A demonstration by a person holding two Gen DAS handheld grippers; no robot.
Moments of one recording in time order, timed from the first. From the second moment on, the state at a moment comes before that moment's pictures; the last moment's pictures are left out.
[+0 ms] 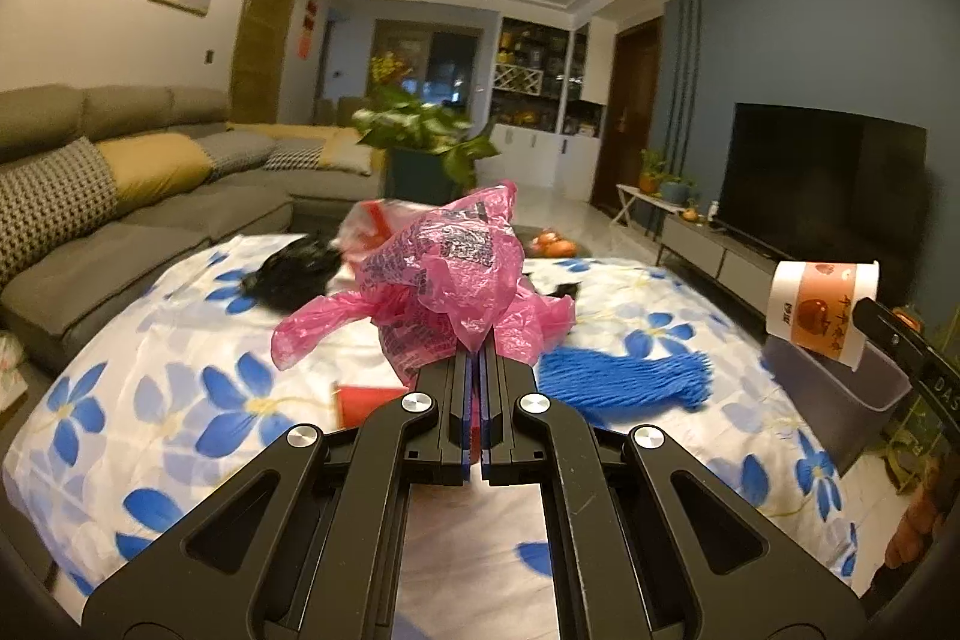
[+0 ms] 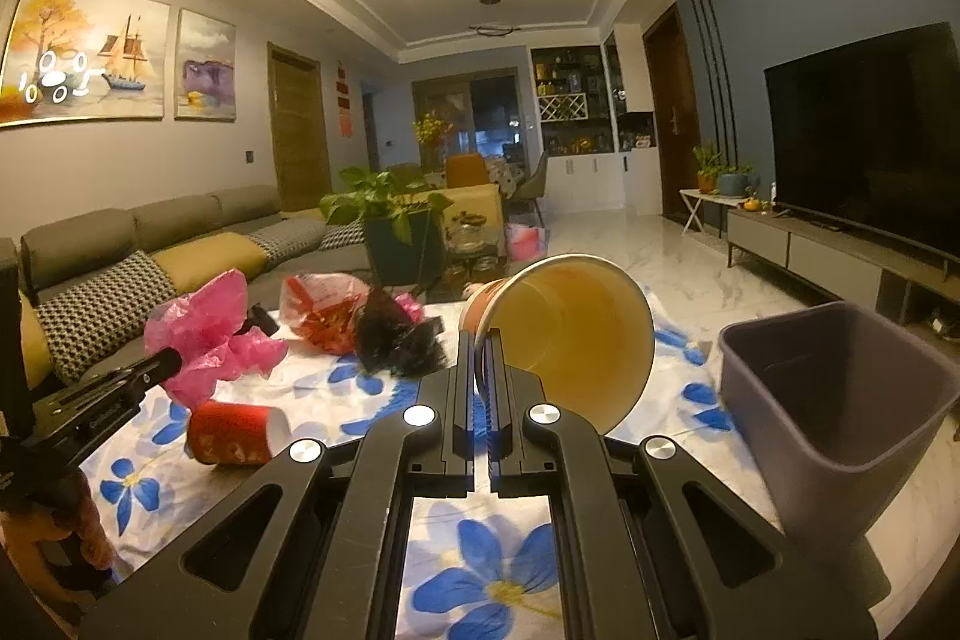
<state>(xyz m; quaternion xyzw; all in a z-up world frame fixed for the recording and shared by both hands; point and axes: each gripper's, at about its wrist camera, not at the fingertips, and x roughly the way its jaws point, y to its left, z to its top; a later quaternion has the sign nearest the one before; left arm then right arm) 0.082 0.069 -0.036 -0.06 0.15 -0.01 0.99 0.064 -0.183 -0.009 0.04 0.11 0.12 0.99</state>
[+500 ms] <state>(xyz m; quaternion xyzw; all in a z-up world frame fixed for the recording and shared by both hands) 0.126 -0.065 -0.003 -0.02 0.12 -0.17 0.98 0.070 -0.270 0.008 0.05 0.08 -0.01 1.00</state>
